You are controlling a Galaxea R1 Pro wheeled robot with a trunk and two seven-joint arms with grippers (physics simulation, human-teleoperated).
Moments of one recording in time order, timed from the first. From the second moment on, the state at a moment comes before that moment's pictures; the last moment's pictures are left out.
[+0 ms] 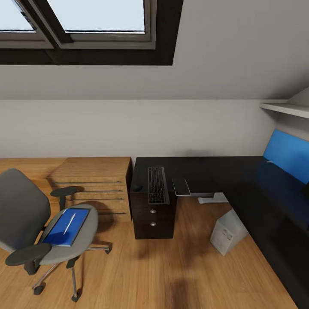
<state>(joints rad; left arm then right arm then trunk) -0.28 -0.09 -0.71 -0.02 0.87 -0.48 0.25 -0.30 0.06 -0.20 0.01 0.32 -0.53 -0.19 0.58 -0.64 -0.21</state>
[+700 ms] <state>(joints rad) -0.42 -0.07 -0.52 -0.96 0.85 0.27 0.71 -0.69 0.17 -0.22 -0.38 -0.30 -0.20 -0.19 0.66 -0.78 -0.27</state>
